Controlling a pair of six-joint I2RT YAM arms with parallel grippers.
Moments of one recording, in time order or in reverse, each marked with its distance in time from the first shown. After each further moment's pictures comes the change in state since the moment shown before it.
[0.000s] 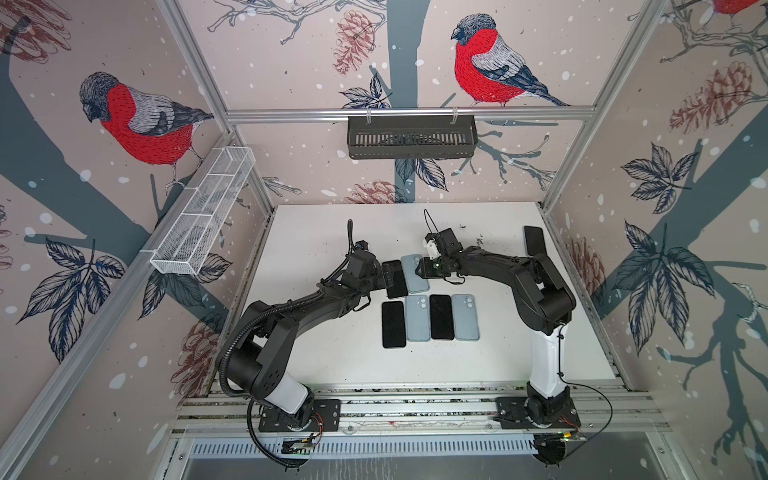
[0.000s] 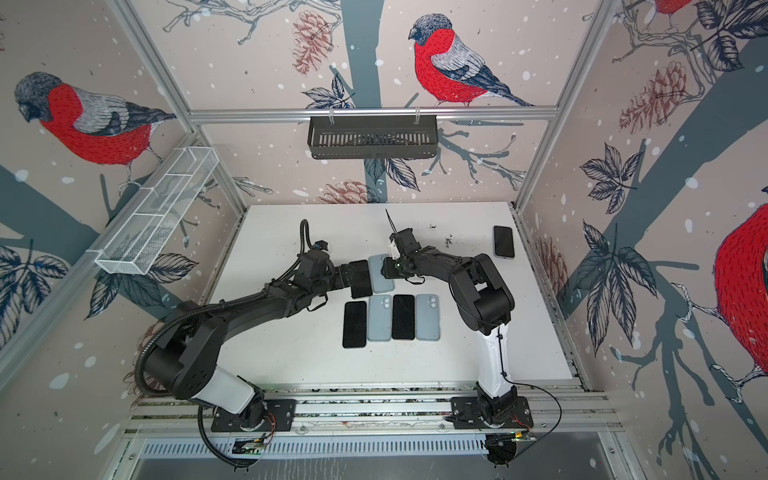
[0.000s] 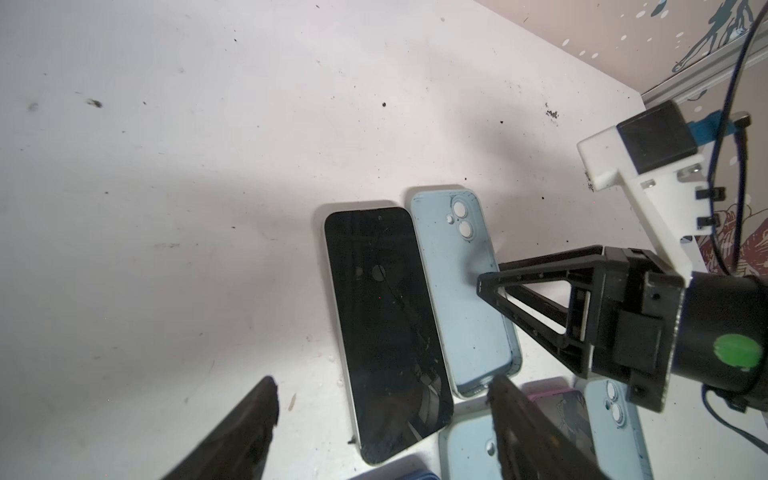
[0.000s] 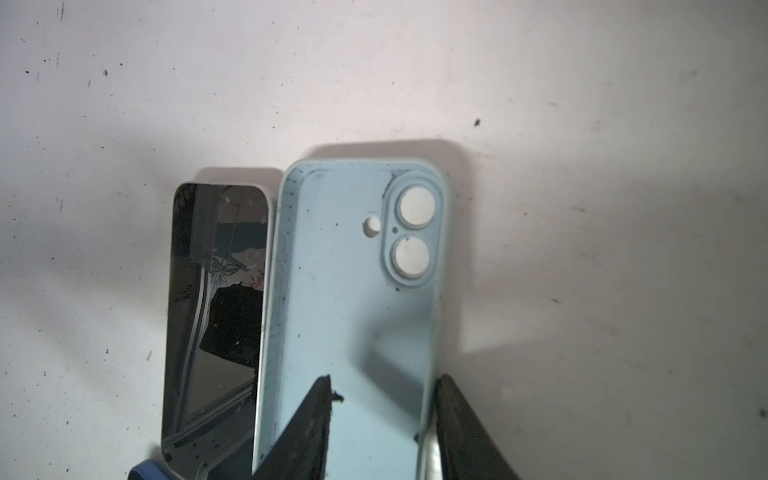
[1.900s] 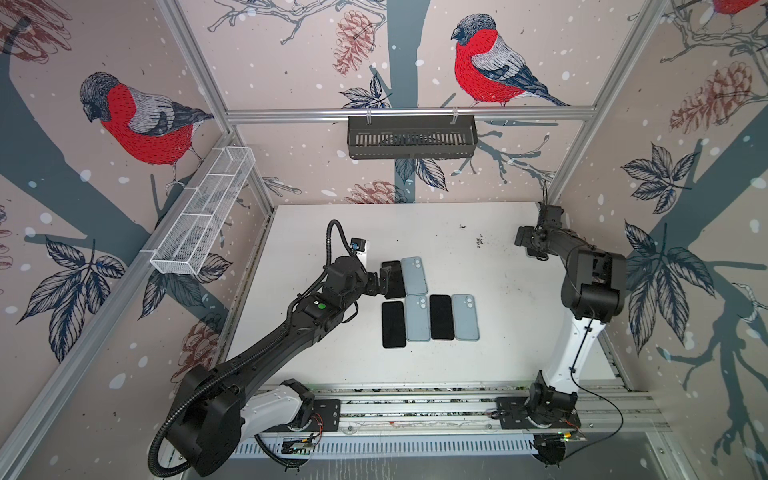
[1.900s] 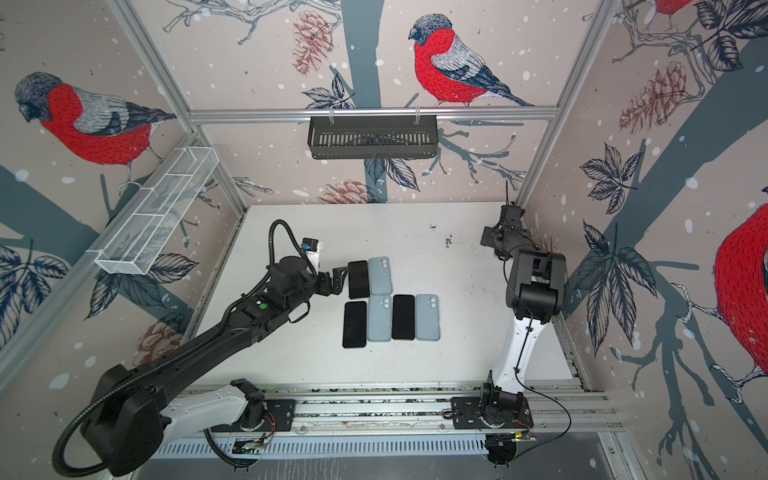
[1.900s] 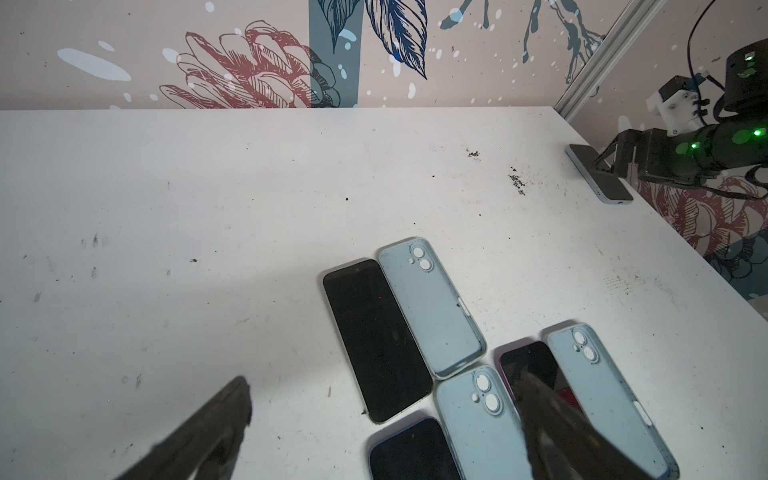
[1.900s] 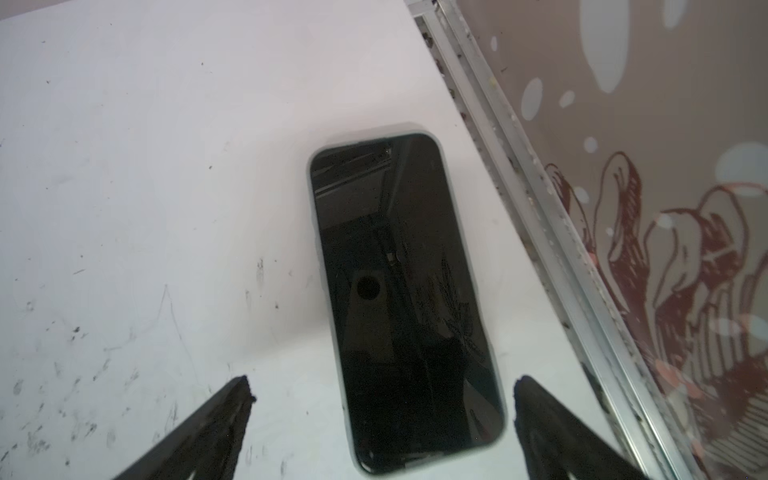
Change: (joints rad) left arm -0.054 -0.399 -0.079 -0.101 -0.079 0.320; right arm -0.710 0.068 0.210 -0.062 0.406 -0.293
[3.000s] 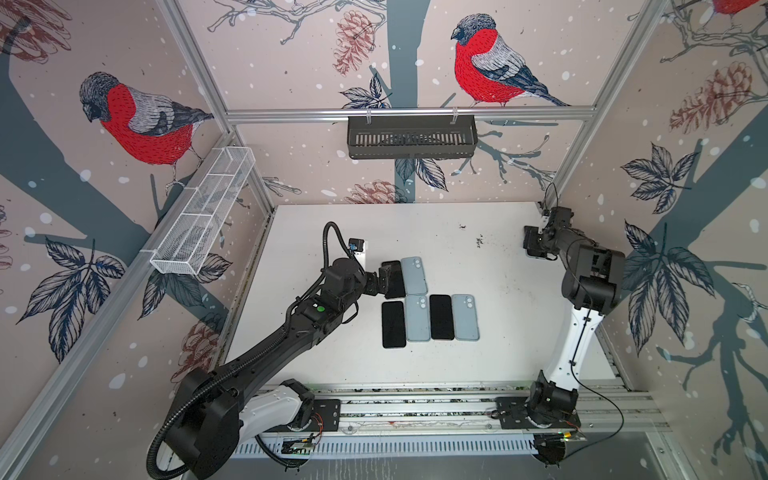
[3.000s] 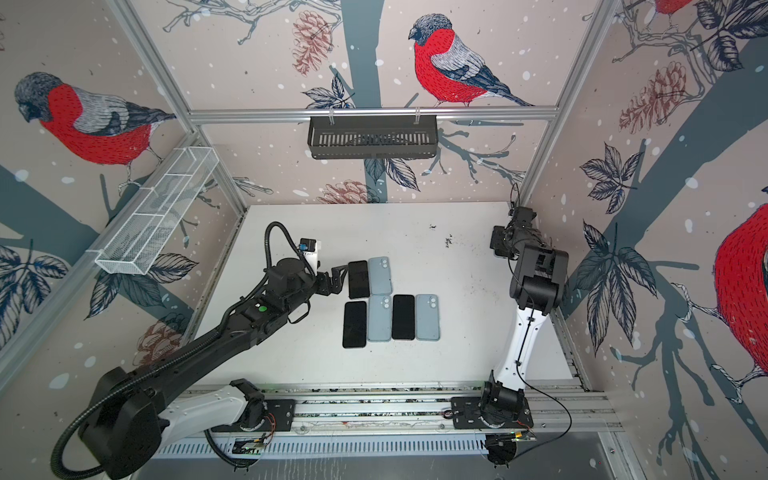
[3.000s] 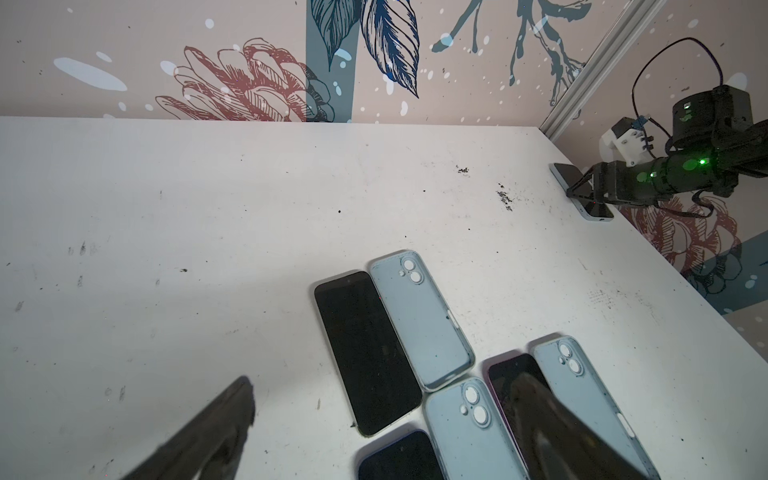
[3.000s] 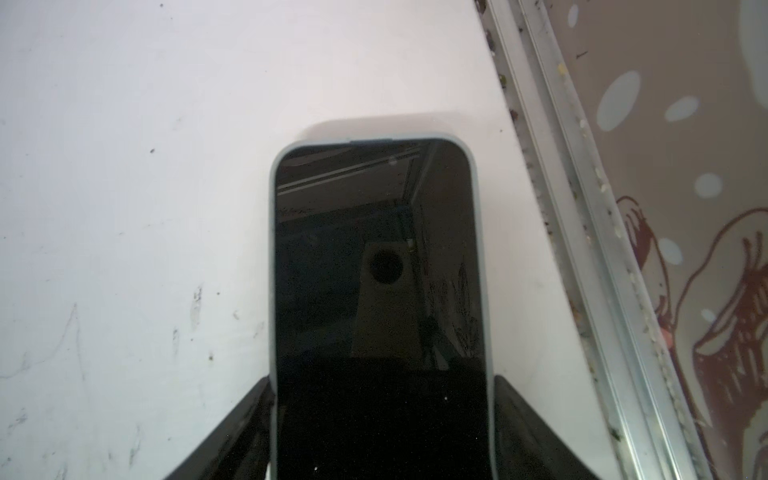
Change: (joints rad) left arm 0.000 -0.010 -0.022 0.060 0.017 -0.029; right arm -0.084 0.157 0.146 -0.056 -0.189 -0.135
